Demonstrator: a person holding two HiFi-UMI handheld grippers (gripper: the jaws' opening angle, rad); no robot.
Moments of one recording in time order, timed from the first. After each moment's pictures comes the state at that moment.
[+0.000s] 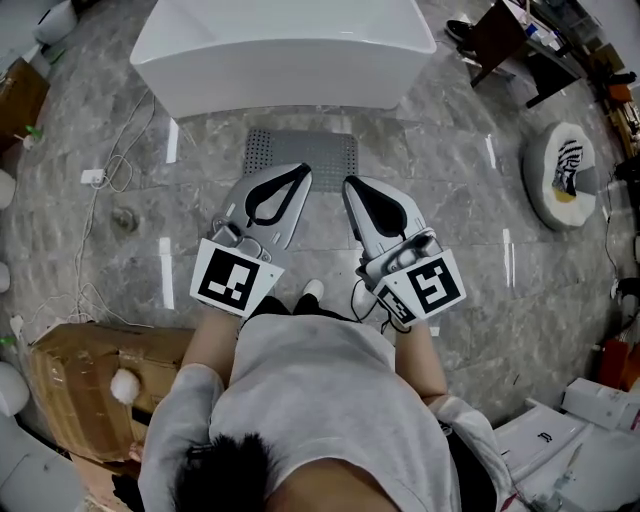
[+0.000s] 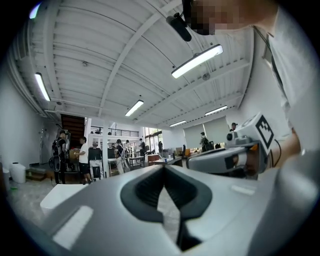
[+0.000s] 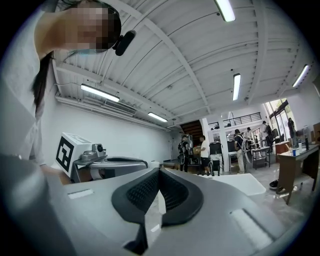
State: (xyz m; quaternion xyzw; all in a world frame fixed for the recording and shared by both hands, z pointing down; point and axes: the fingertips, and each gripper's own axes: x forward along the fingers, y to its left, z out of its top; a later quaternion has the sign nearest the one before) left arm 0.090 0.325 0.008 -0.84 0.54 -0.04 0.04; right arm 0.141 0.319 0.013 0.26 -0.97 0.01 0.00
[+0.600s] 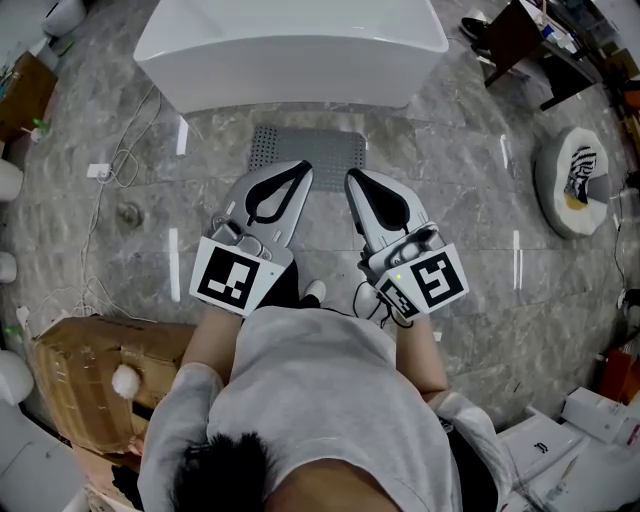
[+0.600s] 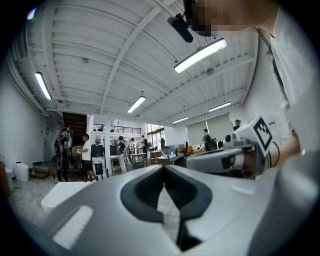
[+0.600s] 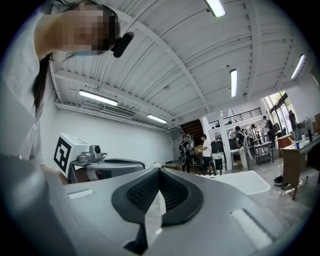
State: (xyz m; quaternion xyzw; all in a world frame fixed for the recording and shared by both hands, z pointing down) left arm 0.096 0.275 0.022 -0.83 0.55 -0.06 0.03; right arm 0.147 0.262 0.026 0.25 -0.97 0.03 -0.01
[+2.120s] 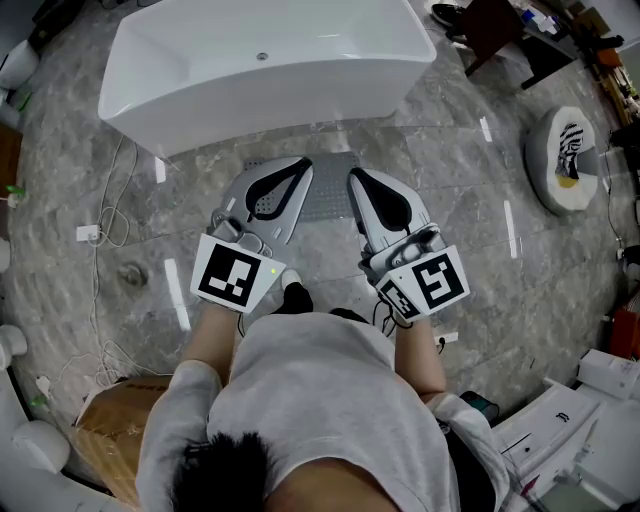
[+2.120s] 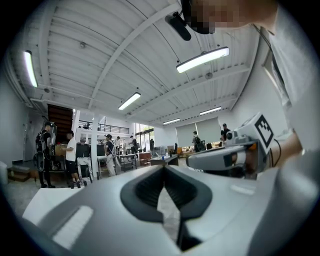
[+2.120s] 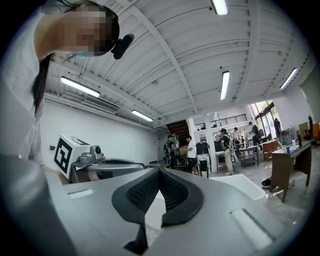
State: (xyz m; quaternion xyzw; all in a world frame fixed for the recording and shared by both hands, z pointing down) left arm -0.039 0.084 0.024 -0.88 0.48 -0.05 0.03; right arm 0.017 0.082 0.025 0.34 -0.94 0.03 -0.01
